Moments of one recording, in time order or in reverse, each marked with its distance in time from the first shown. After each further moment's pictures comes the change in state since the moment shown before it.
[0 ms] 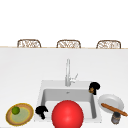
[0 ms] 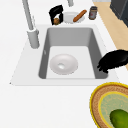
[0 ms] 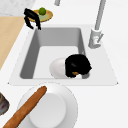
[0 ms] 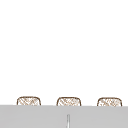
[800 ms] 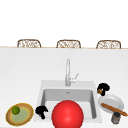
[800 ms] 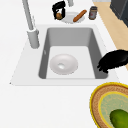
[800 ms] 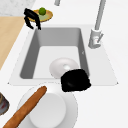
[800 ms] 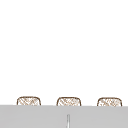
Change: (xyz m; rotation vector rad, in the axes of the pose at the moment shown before) left hand 0.000 0.000 0.000 0.000 0.000 0.000; right hand -0.080 -0.002 0.046 -0.037 -0.029 -0.101
